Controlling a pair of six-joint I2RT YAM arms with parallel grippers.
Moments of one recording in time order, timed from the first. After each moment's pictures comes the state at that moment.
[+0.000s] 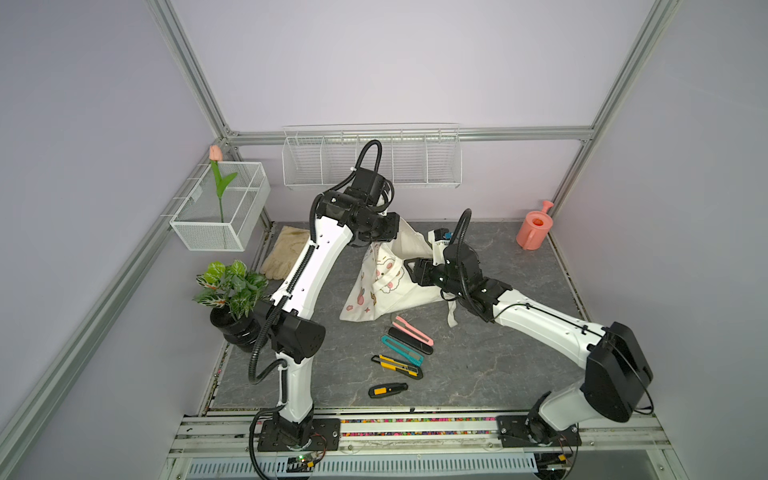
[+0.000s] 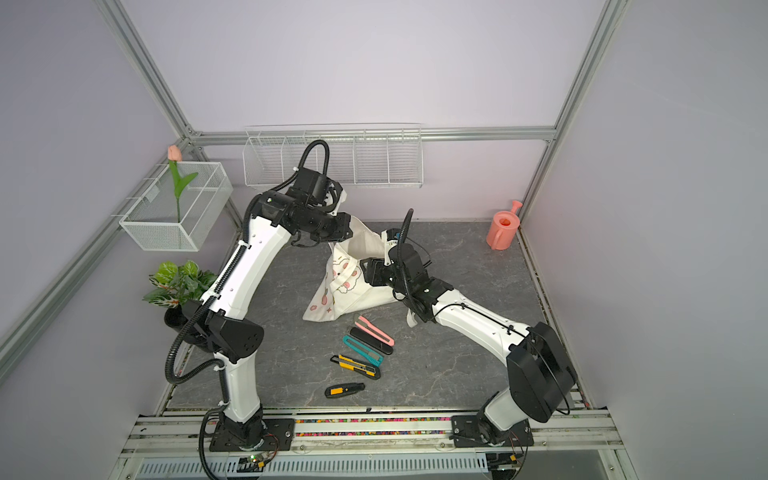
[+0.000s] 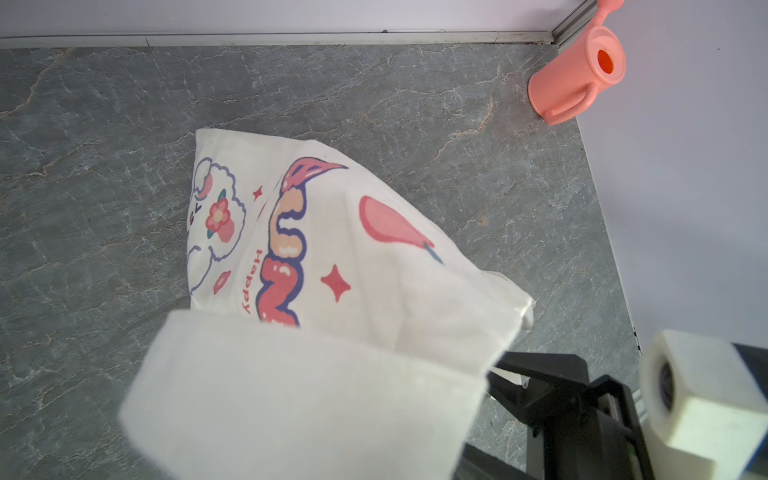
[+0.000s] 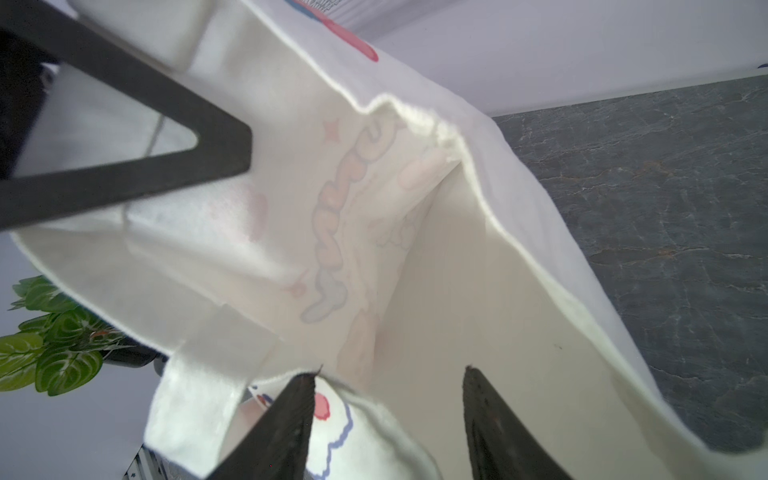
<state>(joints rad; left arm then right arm) -0.54 1.99 2.36 -1.27 0.21 -0.32 0.72 1.53 1.11 0.02 -0.04 0.59</state>
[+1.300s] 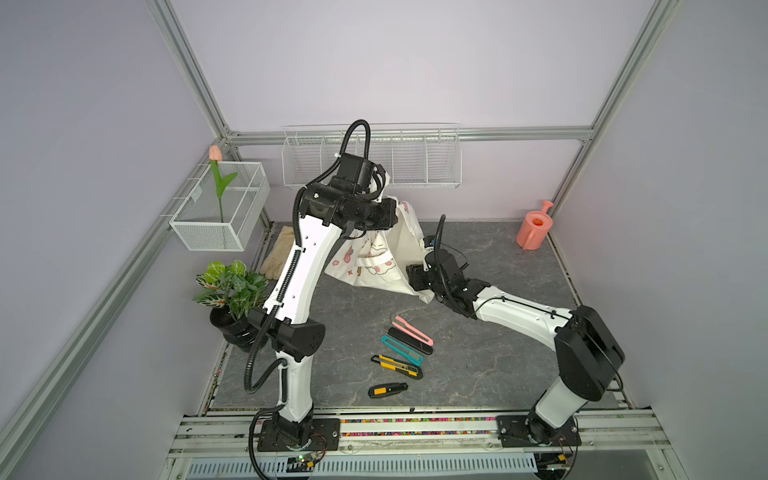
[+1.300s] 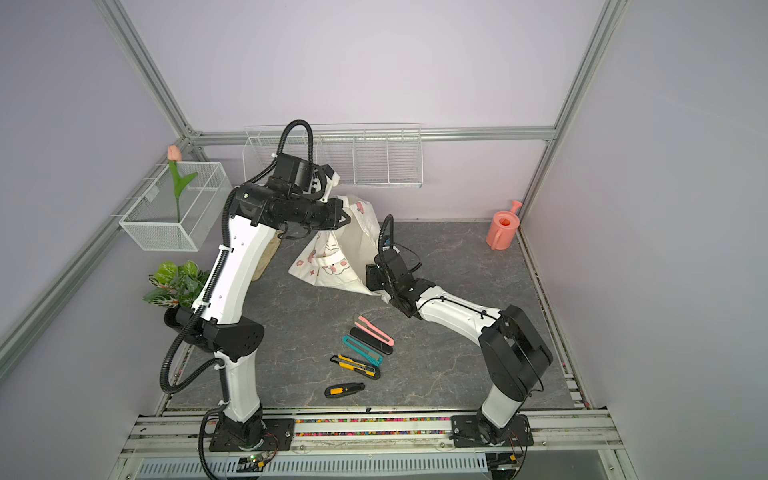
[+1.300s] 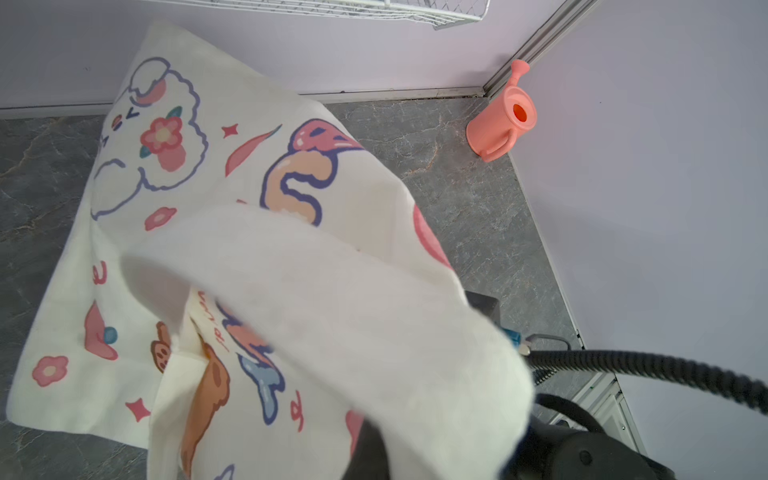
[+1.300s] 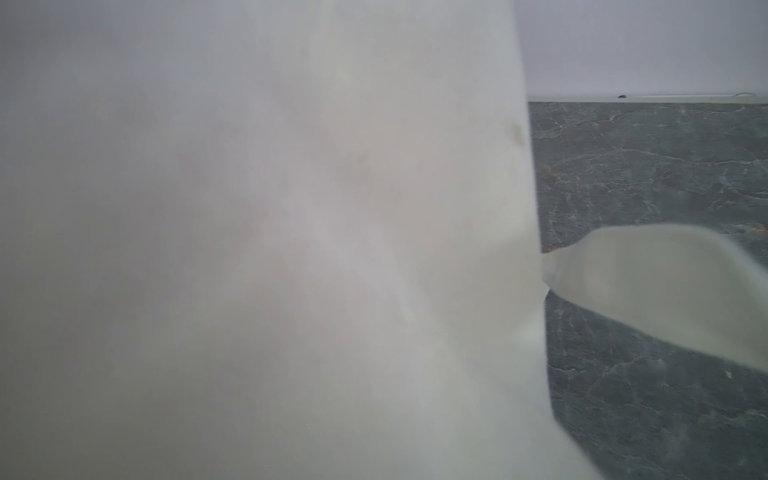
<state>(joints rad) -0.51 2.02 2.58 -1.33 0.29 -0.33 0.75 1.67 1.14 -0.01 0.23 0.41</state>
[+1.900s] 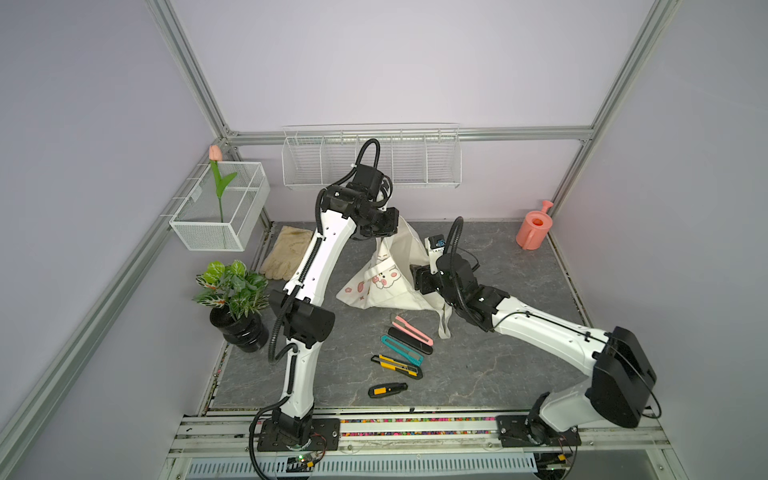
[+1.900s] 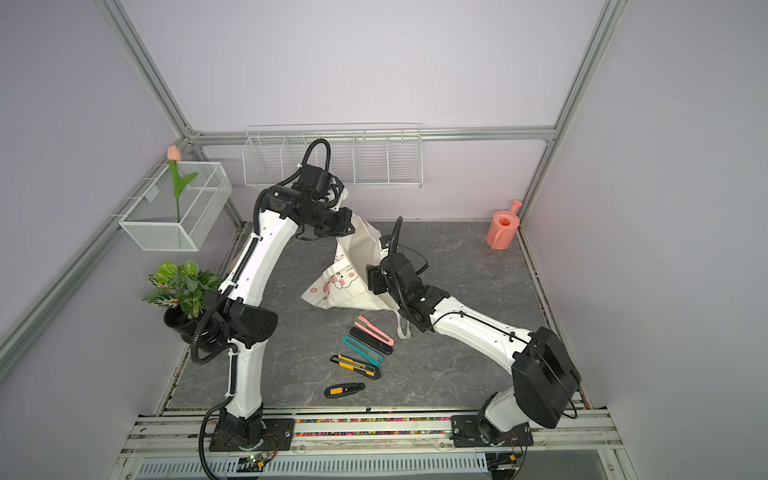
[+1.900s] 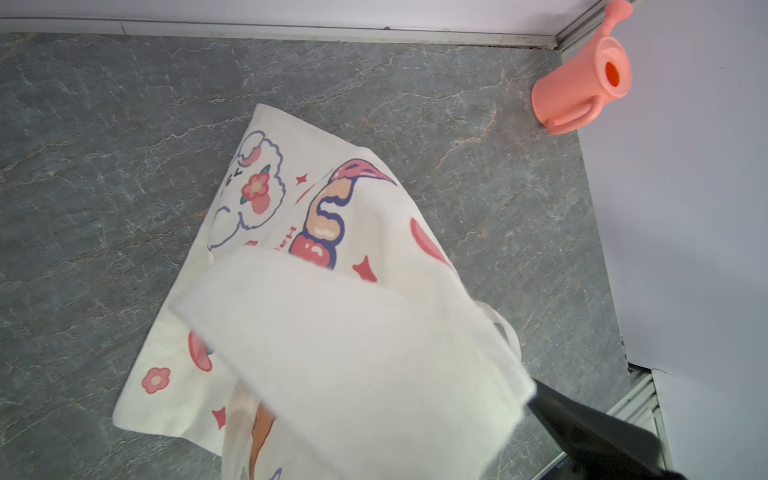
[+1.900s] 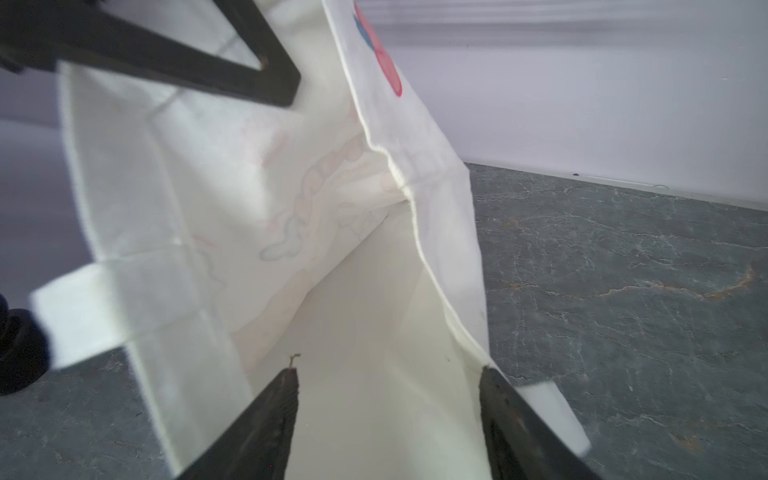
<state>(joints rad) -0.48 2.18 2.57 -1.33 0.26 -0.32 0.80 1.44 1.07 -0.06 0.30 0.29</state>
